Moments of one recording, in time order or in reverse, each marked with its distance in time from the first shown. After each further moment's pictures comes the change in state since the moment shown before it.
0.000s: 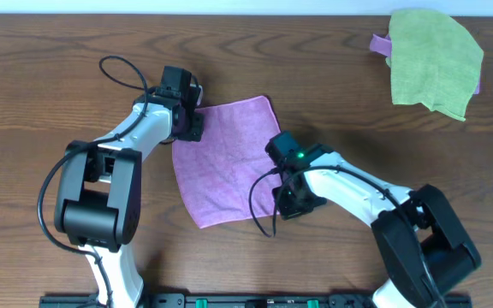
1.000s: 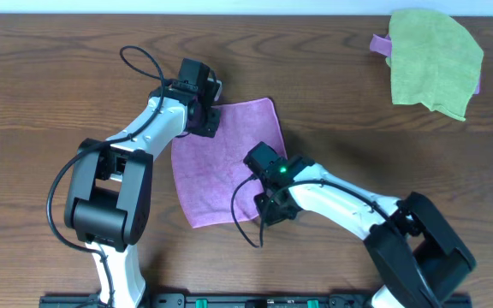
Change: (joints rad) left arm -0.078 0.016 0.085 -0.058 0.023 0.029; right arm 0.109 -0.025 -0.001 0.075 0.012 0.055
